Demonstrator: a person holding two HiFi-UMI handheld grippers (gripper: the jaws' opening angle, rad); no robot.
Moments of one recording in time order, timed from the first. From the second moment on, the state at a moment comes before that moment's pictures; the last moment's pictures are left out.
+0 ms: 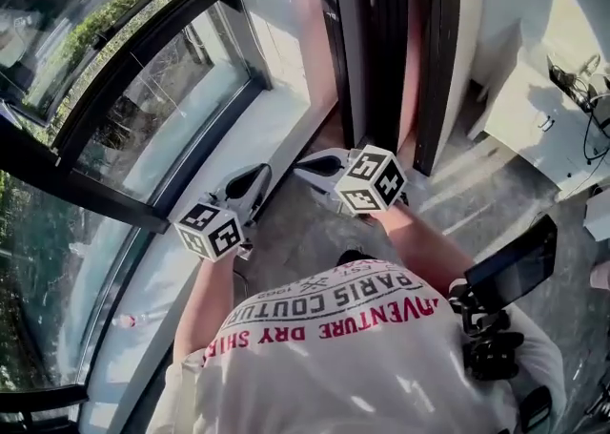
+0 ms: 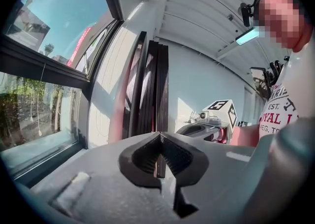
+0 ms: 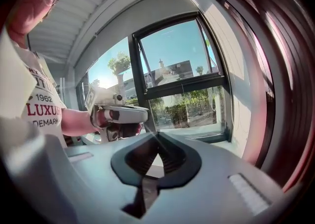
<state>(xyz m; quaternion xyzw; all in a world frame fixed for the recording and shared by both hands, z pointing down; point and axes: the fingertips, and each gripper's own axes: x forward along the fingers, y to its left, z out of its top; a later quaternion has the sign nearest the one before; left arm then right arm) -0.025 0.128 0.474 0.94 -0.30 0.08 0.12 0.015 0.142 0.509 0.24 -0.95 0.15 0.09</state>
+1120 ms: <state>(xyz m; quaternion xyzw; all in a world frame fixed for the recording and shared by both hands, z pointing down) 0.036 0.198 0.413 0.96 -0.27 0.06 0.06 0.085 0.206 0.444 0.28 -0.95 0.10 0.05</state>
